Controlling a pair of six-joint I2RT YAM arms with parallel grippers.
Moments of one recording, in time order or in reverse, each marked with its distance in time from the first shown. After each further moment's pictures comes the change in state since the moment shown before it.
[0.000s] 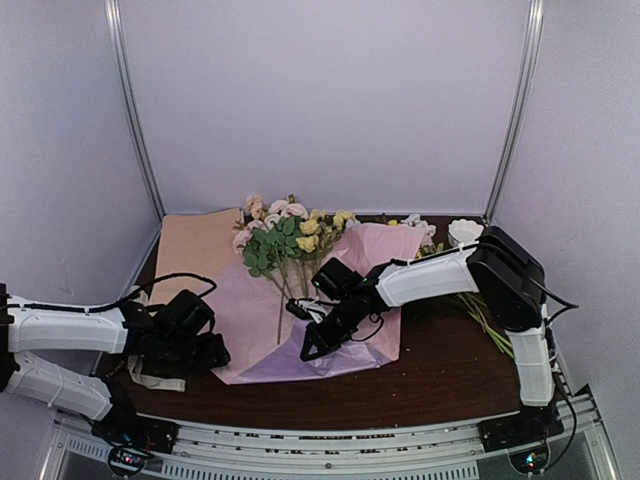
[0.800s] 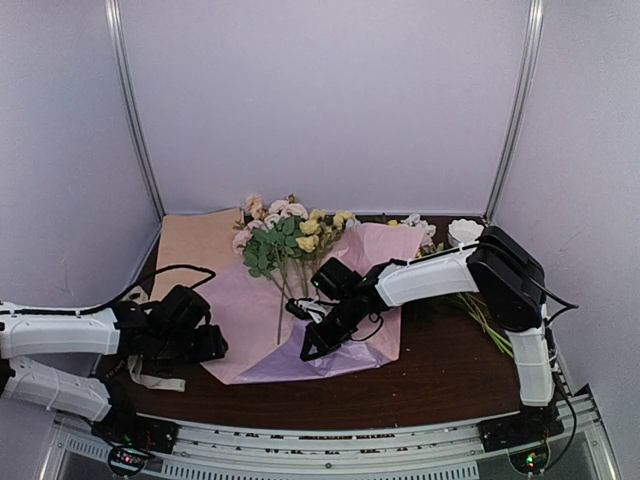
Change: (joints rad) left arm 0.000 -0.051 0.004 0.063 -0.101 0.098; right arm 0.000 0.000 0.006 -0.010 0.005 -0.007
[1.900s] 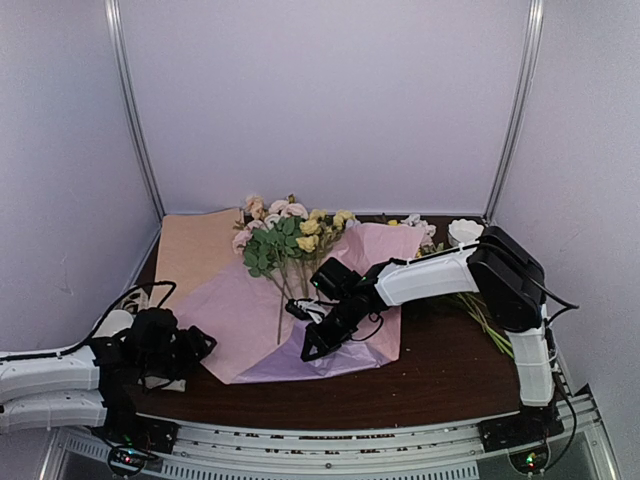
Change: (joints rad) left arm 0.097 -0.308 -0.302 0.226 0.043 -0.276; right arm 0.002 0.000 0.010 -0.024 0.010 -0.012
